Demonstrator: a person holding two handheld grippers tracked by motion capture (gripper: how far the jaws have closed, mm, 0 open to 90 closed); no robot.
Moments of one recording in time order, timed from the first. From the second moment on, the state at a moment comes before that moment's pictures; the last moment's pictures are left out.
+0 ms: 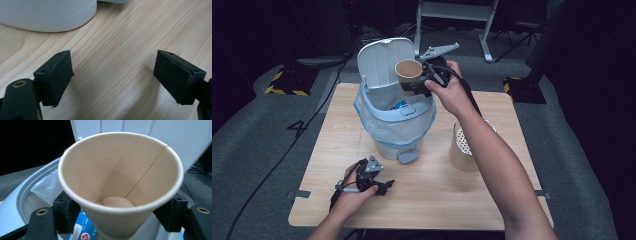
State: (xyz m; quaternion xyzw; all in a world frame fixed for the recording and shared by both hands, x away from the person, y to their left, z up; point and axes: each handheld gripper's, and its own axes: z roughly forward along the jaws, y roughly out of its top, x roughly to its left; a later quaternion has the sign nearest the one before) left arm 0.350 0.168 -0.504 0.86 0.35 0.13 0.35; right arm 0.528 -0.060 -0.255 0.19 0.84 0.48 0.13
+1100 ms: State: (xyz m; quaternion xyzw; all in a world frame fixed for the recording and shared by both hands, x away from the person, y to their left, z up) left arm 0.350 0.167 -0.504 0.86 0.35 0.13 0.35; right arm 0.515 -0.054 -0.252 0.17 0.85 0.48 0.16
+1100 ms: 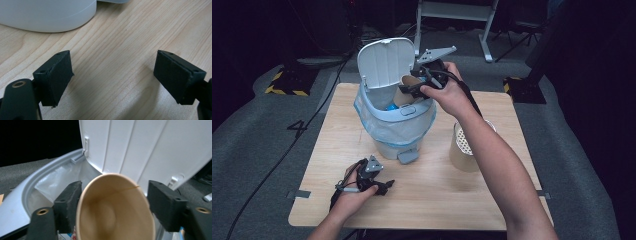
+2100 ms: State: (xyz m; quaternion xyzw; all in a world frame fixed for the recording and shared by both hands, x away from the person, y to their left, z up) left arm 0.350 0.167 -0.504 0.86 0.35 0.13 0.35; right arm 0.498 -0.080 -0.238 0.17 0.81 0.52 0.20
